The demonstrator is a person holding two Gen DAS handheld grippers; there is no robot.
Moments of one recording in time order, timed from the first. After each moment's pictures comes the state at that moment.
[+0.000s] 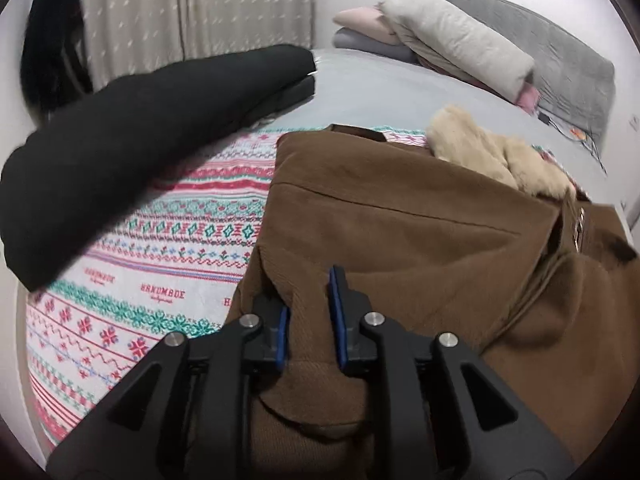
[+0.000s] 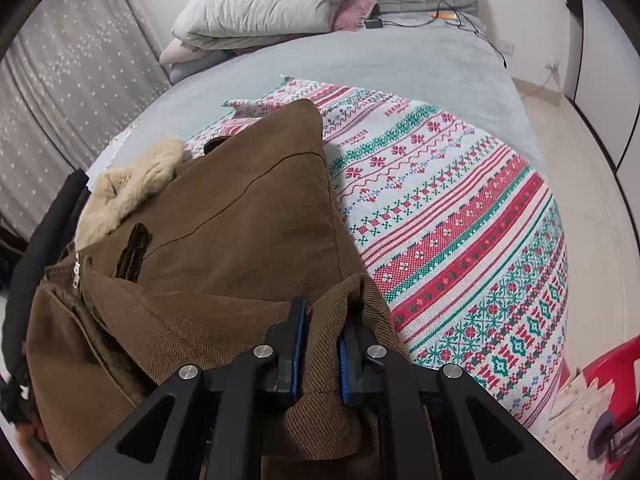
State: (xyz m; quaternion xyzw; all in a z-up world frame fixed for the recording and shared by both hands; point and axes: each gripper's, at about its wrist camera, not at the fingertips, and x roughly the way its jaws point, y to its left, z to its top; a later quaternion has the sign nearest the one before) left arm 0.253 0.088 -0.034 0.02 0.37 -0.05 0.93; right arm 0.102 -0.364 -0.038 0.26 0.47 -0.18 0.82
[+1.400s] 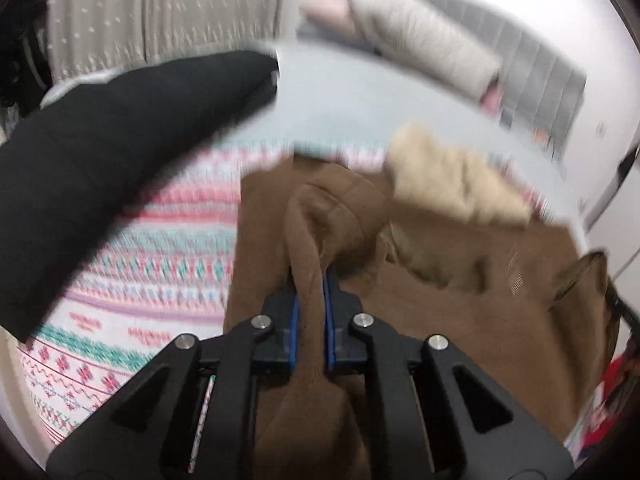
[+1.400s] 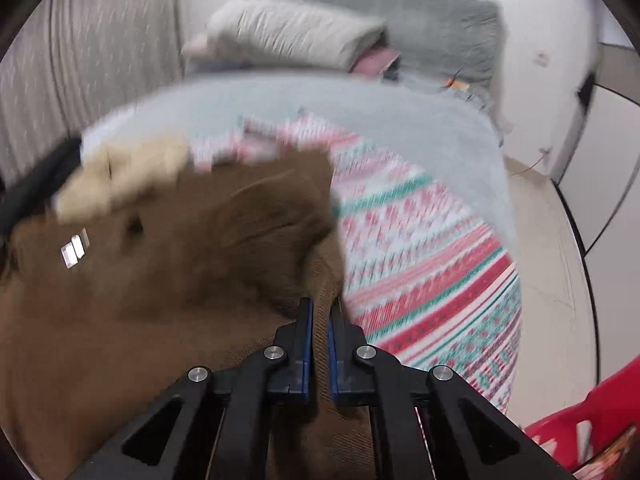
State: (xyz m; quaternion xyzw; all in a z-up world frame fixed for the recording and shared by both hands) left arm 0.280 0.108 0.001 -0.03 0.38 -0.13 0.92; right arm 0.104 -0.339 0.001 0.12 0.42 -0.22 0.87
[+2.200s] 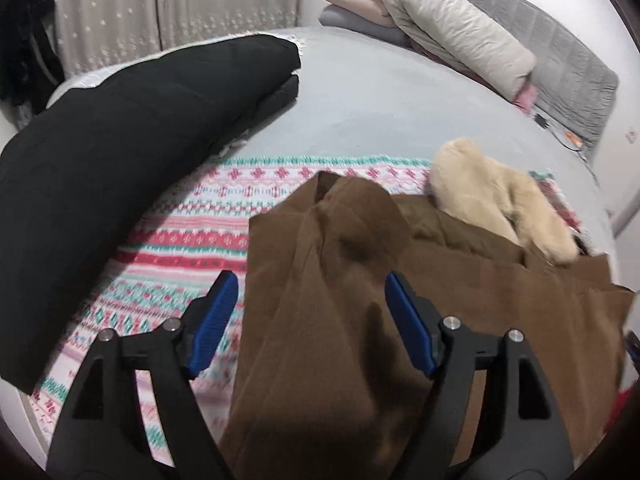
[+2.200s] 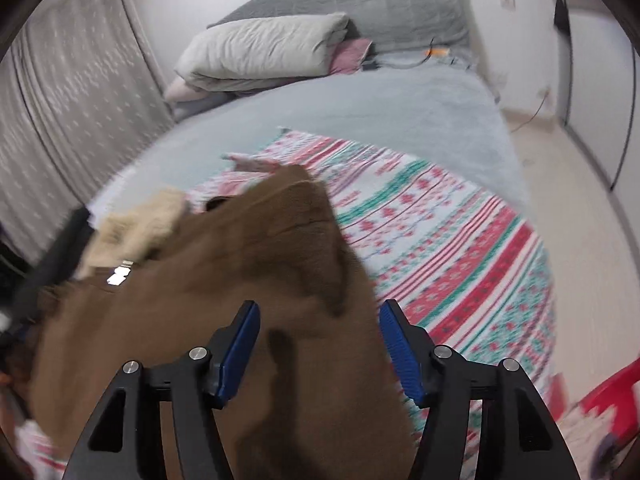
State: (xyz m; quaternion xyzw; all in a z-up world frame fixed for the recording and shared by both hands) left arm 0.356 0.109 -0.026 -0.01 0.44 -0.10 0.89; right arm 0.110 -0.389 -0.018 0.26 0.41 -0.19 0.86
